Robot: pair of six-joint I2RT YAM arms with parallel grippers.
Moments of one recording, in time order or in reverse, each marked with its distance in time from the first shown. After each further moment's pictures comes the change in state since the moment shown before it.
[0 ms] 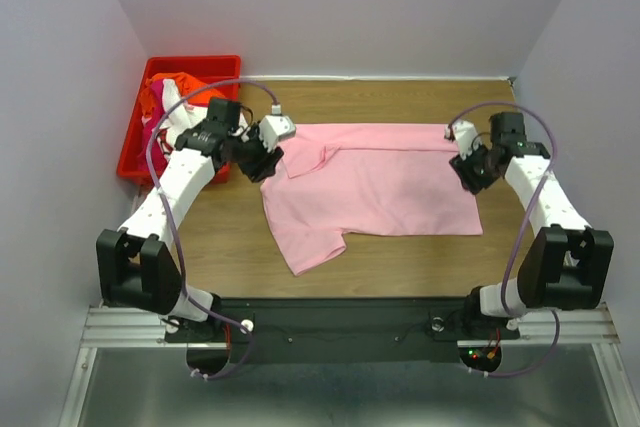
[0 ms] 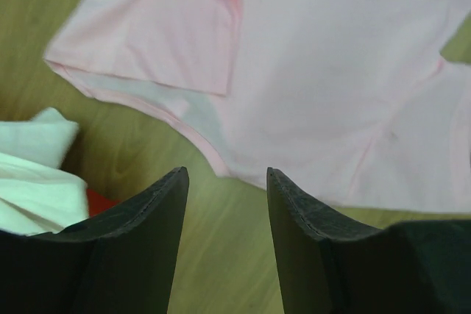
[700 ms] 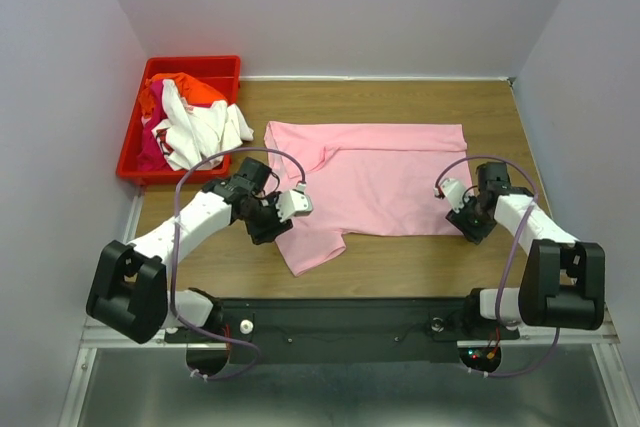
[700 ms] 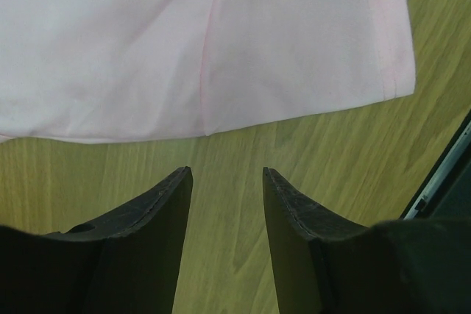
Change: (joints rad) left arm -0.227 -0.181 -0.490 -0.025 -0.157 0.112; right arm 0.000 -0.129 -0.476 0.052 0.126 -0.178
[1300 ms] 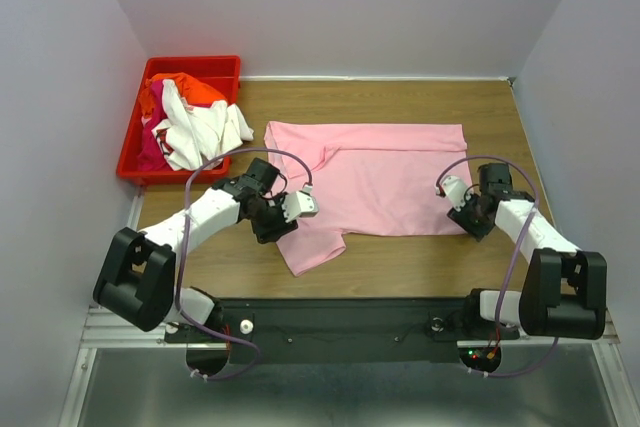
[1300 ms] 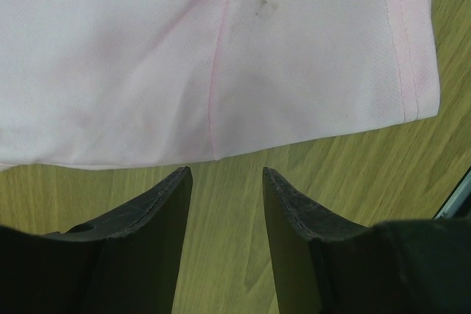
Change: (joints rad) left arm -0.034 0.075 0.000 0.070 -0.028 -0.003; right arm 0.002 -0.052 -0.048 0.092 0.032 -0.018
